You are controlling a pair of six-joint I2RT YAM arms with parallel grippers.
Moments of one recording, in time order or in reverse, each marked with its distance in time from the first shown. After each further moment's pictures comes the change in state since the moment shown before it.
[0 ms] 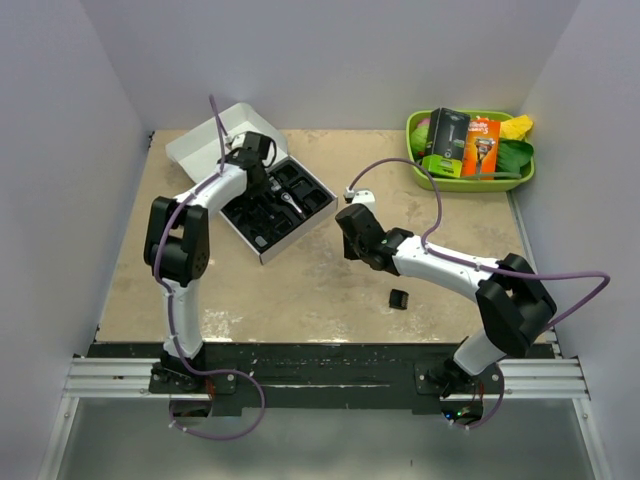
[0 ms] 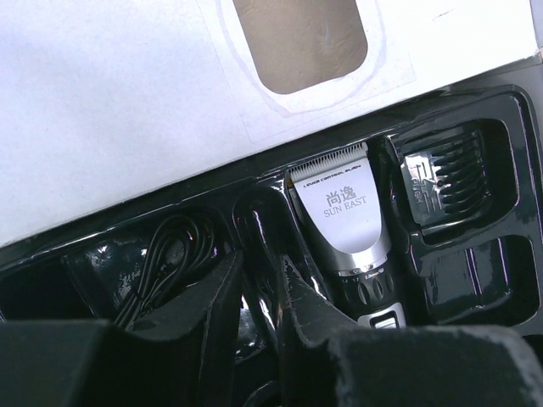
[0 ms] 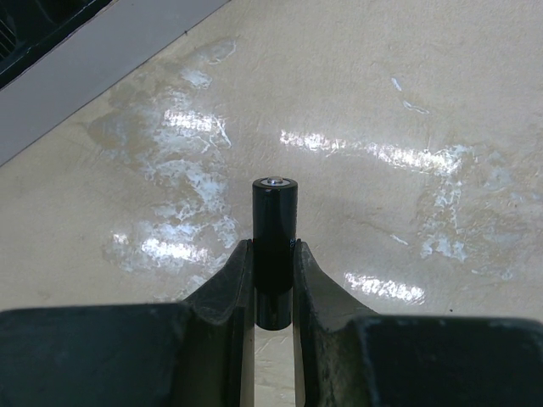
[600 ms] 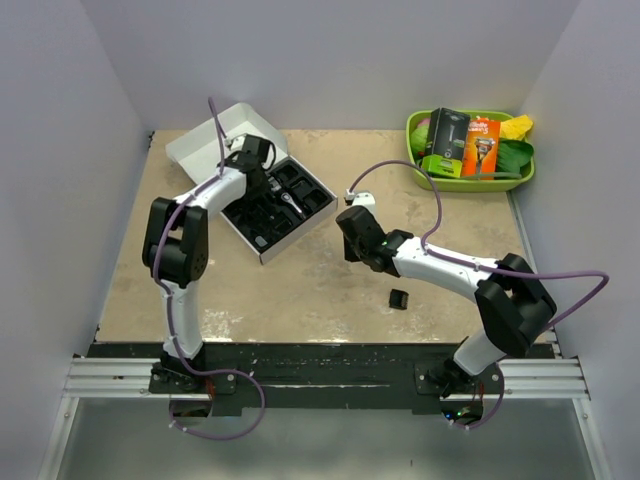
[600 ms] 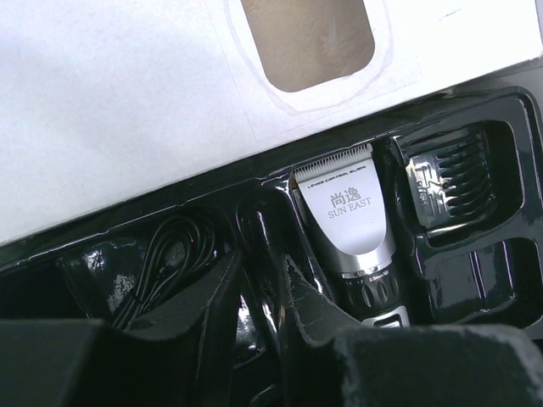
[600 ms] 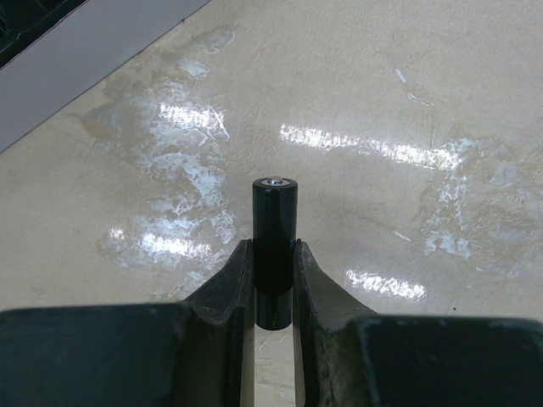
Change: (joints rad) left arm 0.001 -0.012 -0.044 0.048 -0.003 -0.010; right arm 0.000 0.000 -0.019 0.013 -0.008 0.000
